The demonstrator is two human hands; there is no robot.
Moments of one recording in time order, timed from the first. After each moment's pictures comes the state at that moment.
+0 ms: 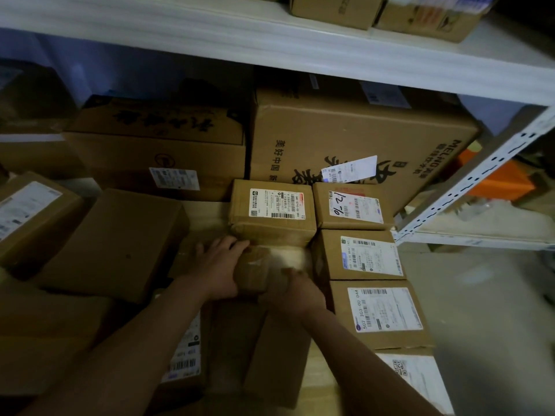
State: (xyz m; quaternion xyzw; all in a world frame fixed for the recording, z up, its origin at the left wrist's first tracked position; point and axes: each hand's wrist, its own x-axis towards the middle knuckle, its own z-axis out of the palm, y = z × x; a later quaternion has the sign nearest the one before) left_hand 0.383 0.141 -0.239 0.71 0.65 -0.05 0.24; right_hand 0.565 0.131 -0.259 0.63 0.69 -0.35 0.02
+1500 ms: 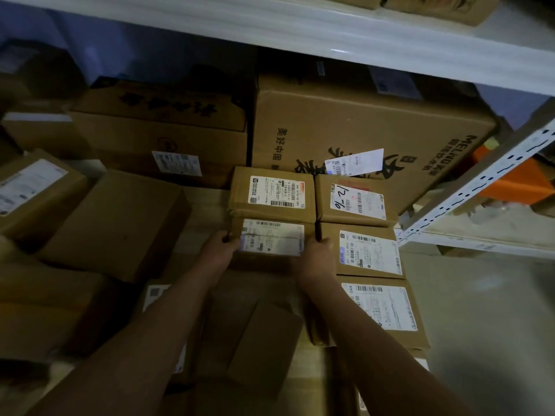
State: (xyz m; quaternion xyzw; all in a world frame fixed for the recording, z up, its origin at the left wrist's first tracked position) left_hand 0.413 0.140 -0.243 0.29 0.73 0.34 0.52; right_hand 0.583 0.164 -0.232 0.73 0.62 -0.27 -0.04
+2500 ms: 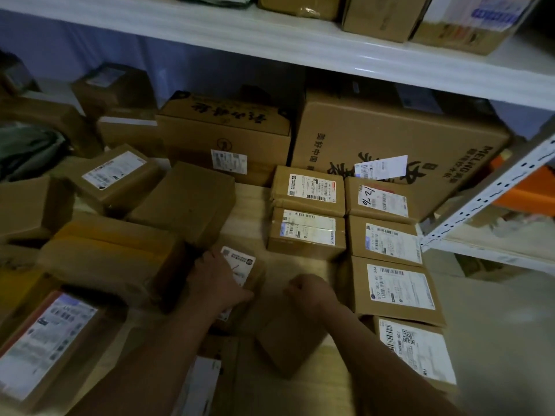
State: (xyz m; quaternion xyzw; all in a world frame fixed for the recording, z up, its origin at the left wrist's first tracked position) left_hand 0.376 0.008 -0.241 0.46 0.85 0.03 0.25; right_hand 0.562 0.059 -0.241 0.58 0.72 -0.36 0.08
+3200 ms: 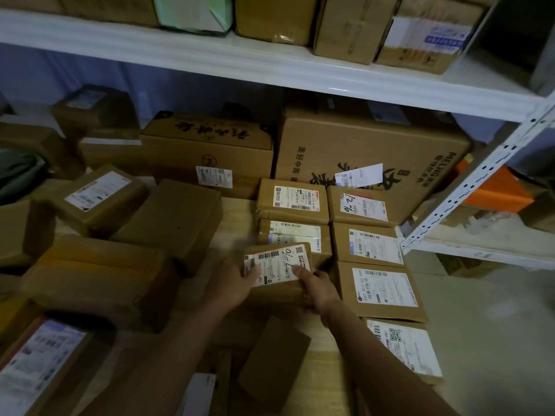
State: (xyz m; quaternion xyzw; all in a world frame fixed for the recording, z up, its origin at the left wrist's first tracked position) left_hand 0.410 0.018 -0.201 0.47 0.77 0.23 0.37; right_hand 0.580 0.059 -0.222 0.64 0.38 -0.63 -0.23
